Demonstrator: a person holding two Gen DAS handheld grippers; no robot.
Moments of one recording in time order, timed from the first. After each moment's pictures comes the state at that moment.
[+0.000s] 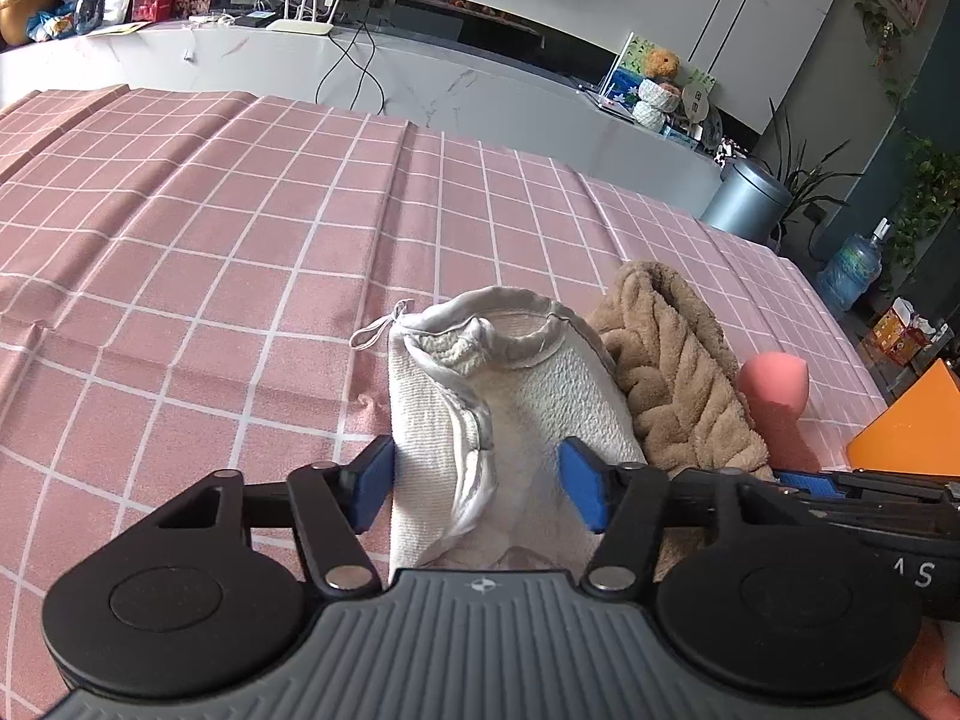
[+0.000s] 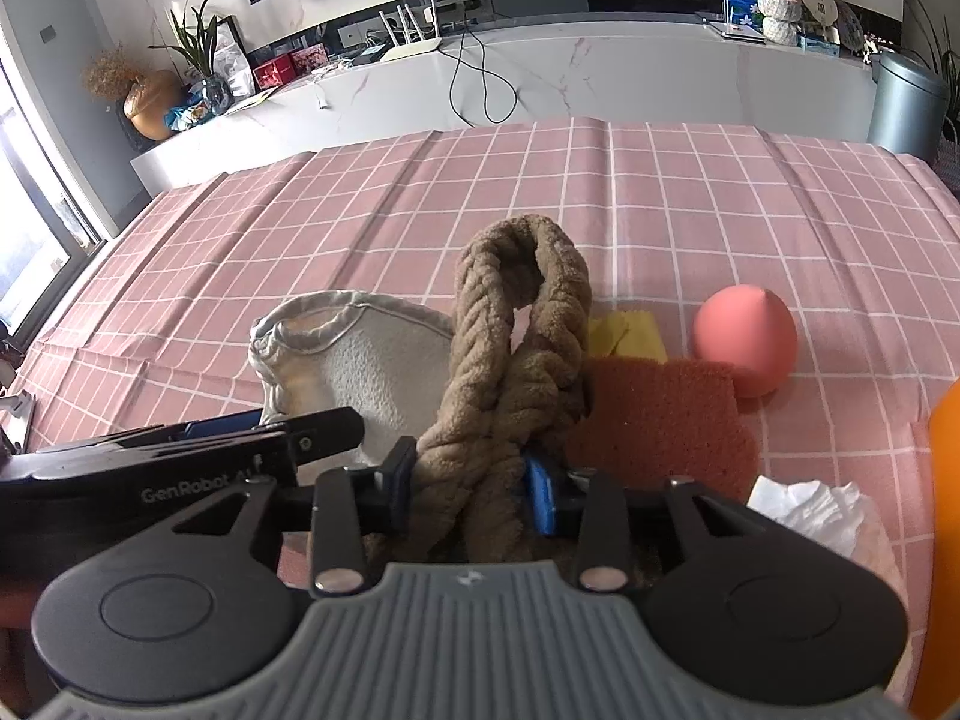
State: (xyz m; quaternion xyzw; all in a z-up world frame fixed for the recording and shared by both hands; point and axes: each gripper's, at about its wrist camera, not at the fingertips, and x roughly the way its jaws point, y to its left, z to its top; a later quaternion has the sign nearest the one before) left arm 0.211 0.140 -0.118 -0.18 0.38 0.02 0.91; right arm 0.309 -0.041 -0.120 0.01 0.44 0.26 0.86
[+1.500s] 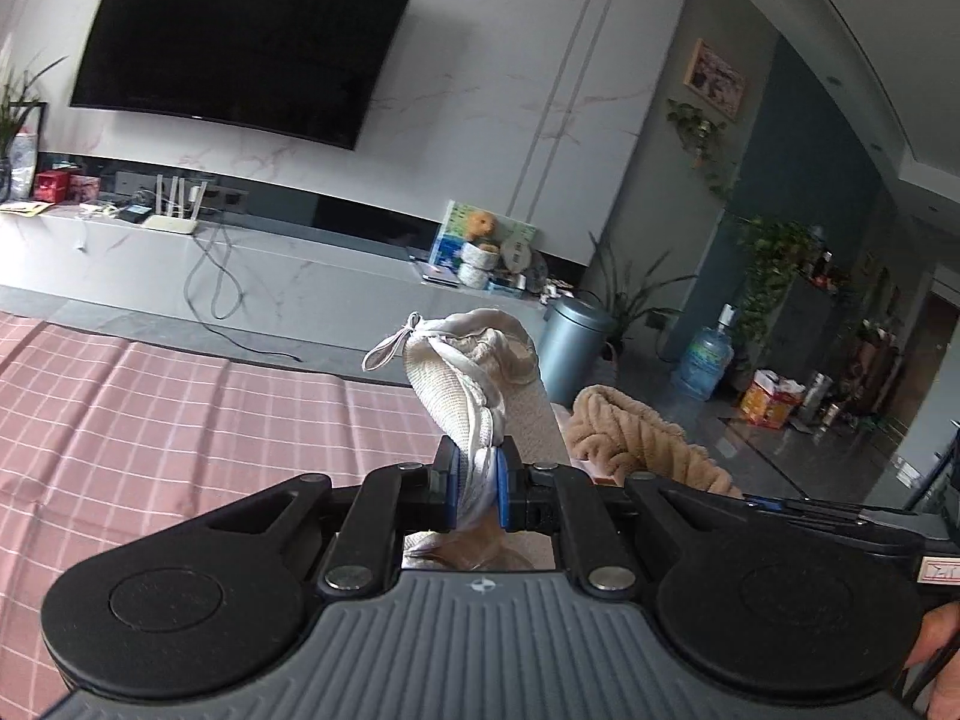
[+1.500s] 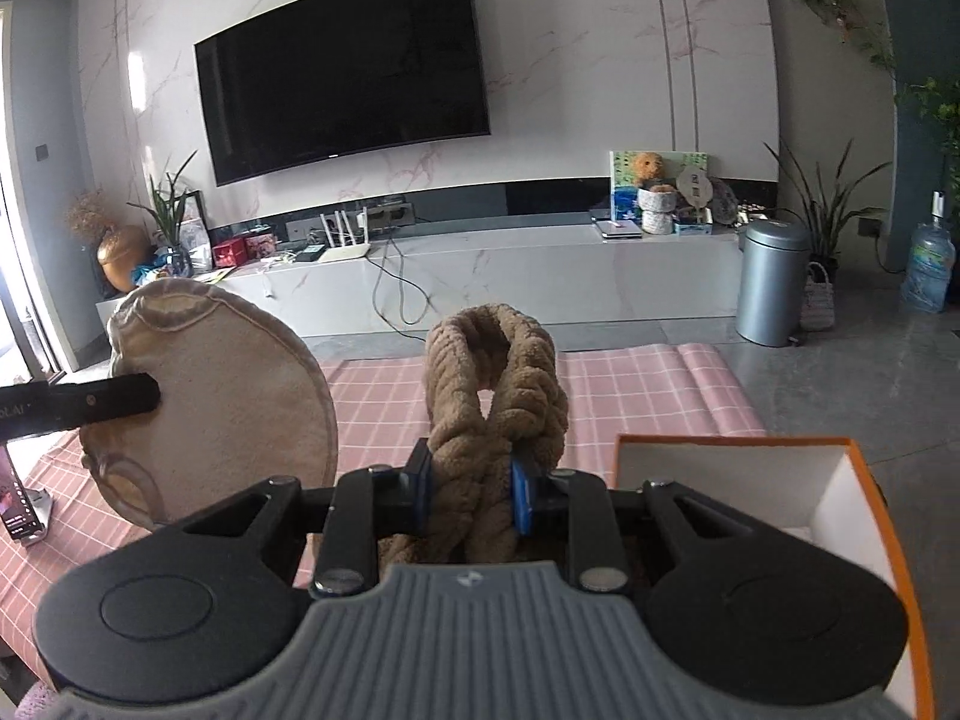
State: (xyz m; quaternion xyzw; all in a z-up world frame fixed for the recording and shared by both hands) left arm 0.120 0.035 0.060 -0.14 0.22 -0.09 0.96; right arm 0.186 -0.227 0.034 0.02 0.26 0.18 0.95
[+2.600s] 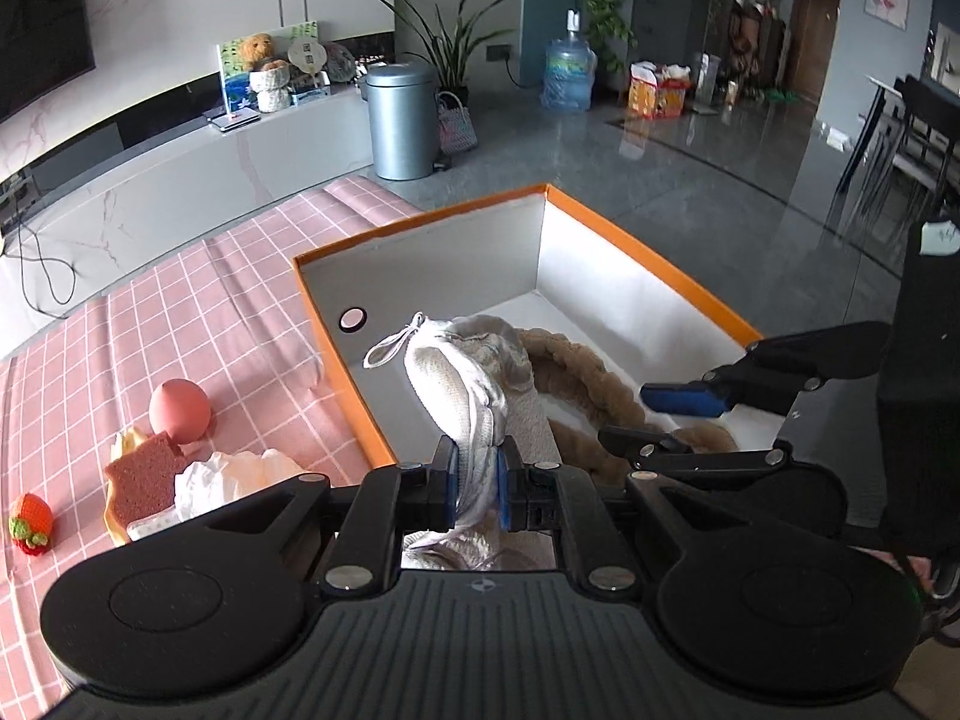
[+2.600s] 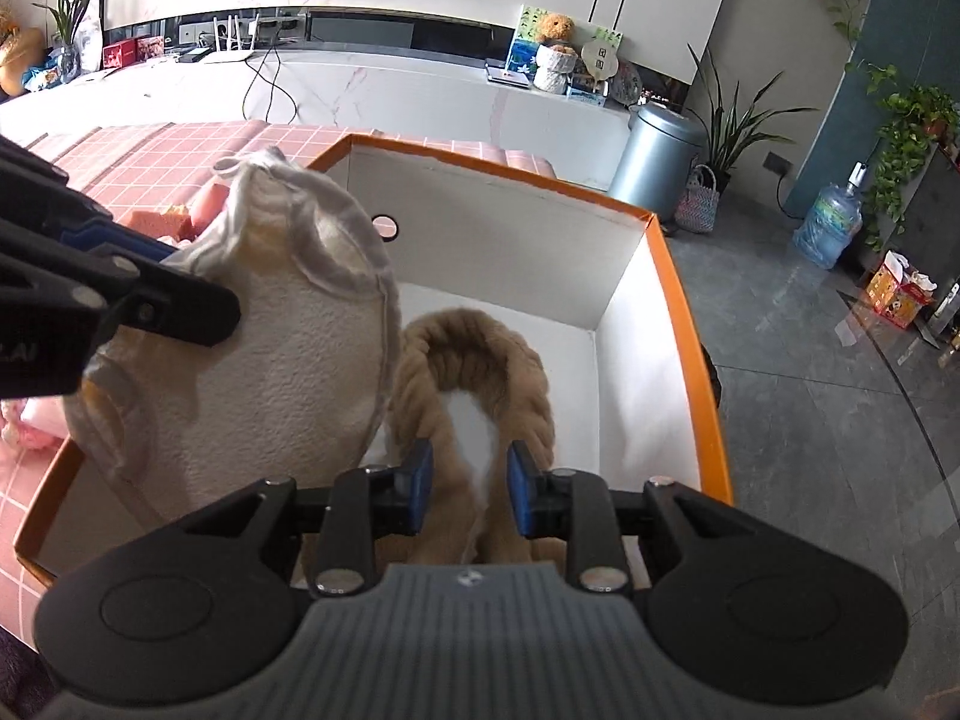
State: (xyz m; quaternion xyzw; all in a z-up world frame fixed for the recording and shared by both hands) left arm 0.170 -0.178 -0.026 0.09 0.38 -0.23 0.89; right arm 0.202 -0.341 -0.081 -0.13 0.39 0.08 0.91
